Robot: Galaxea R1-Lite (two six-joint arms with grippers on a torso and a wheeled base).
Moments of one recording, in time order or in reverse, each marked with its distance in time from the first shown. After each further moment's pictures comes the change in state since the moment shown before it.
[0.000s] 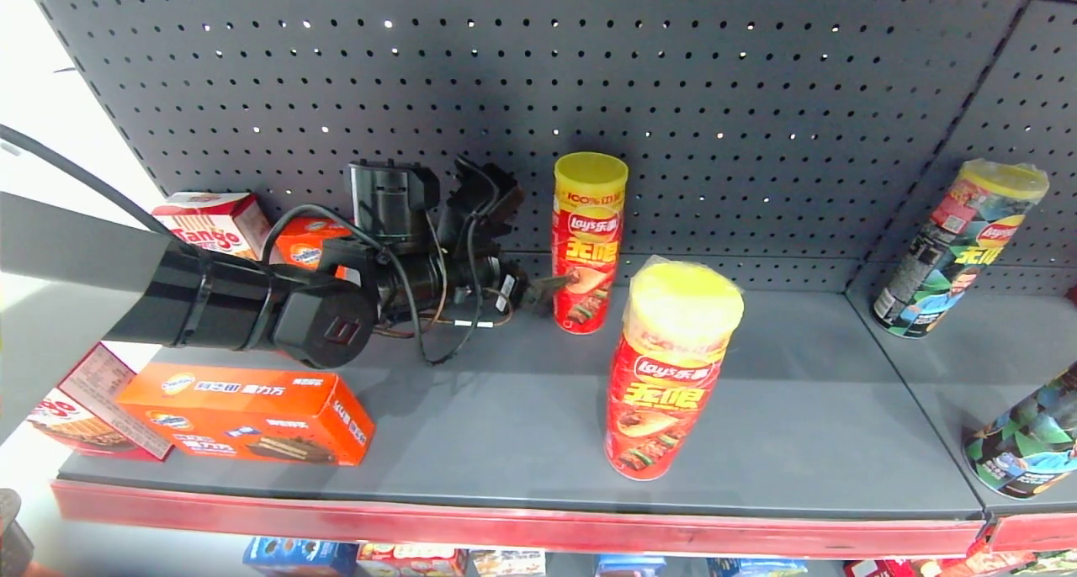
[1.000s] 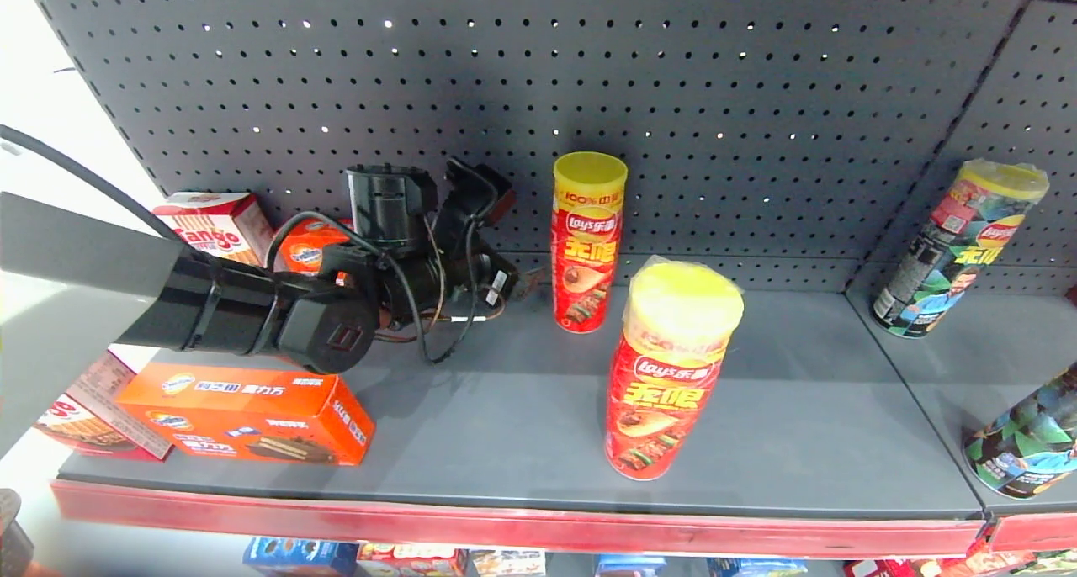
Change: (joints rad) left arm 0.004 0.013 0.017 -0.064 0.181 0.048; right arm 0.000 0.000 0.000 0.000 0.000 0.000
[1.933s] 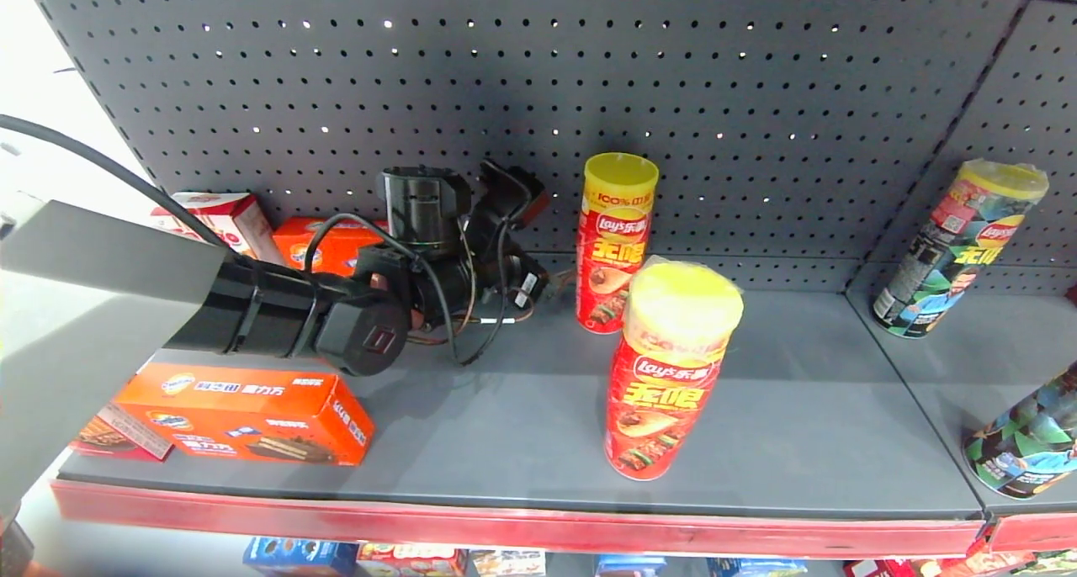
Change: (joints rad) left arm -0.058 0.040 -0.055 0.004 0.003 0.000; right arm 0.000 0.000 0.000 0.000 0.000 0.000
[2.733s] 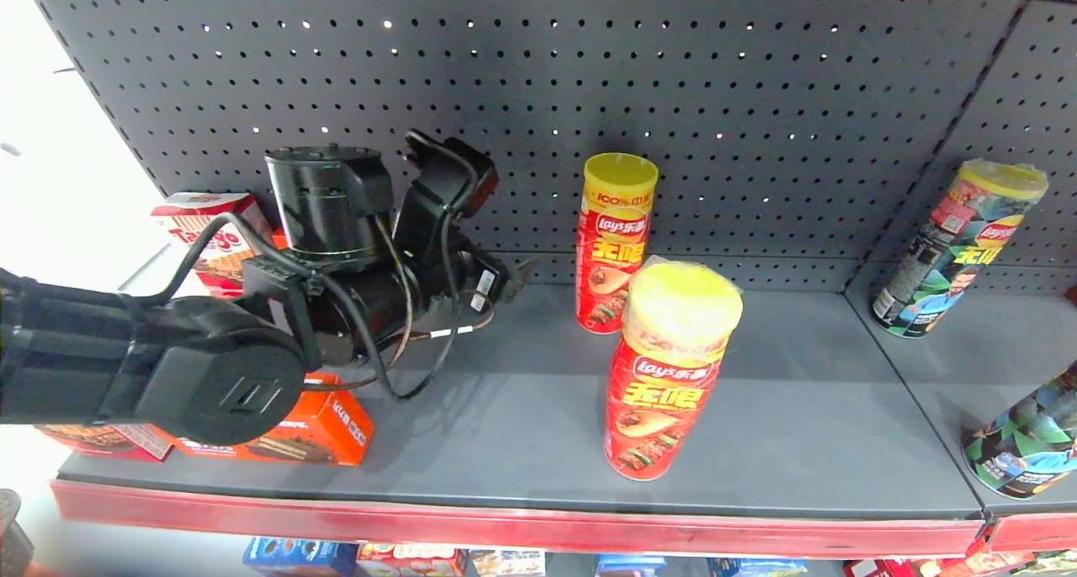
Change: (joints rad) left arm -0.045 -0.282 0.317 -0.106 0.195 -0.023; right arm 0.000 0.000 0.000 0.000 0.000 0.000
